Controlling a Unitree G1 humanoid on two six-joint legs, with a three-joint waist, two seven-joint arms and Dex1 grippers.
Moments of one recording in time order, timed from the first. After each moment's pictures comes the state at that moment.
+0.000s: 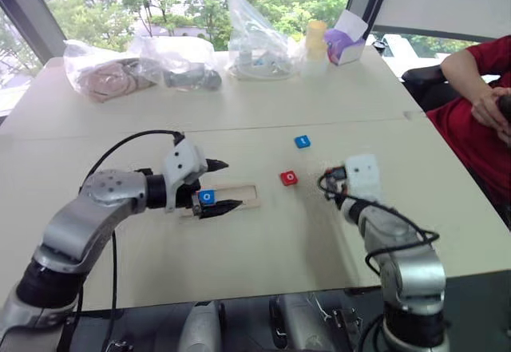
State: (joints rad) left arm -0.37 0.77 -0.11 -0.39 -0.46 0.59 -0.91; right arm -0.17 -0.12 -0.02 -0.68 -0.03 1.29 0.10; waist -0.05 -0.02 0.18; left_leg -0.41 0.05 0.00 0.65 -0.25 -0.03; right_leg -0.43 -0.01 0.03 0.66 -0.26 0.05
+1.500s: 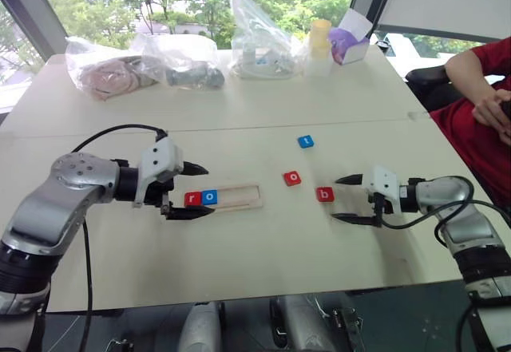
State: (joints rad) left arm -0.39 0.93 -0.05 -0.29 -0.45 0.56 -1.16; right arm -0.46 -0.76 0.09 0.45 0.12 -0.15 1.26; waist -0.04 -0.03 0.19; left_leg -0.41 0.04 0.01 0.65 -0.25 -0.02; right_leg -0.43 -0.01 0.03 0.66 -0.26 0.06
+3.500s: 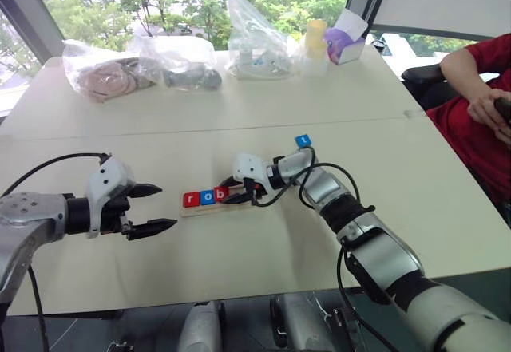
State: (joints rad) left arm -0.01 1.01 0.27 -0.37 -0.56 0.67 -1.05; right arm -0.90 -0.17 0.42 0.73 -0.03 -0.06 1.18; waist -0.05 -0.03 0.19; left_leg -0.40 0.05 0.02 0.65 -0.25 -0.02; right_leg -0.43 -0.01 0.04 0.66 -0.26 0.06
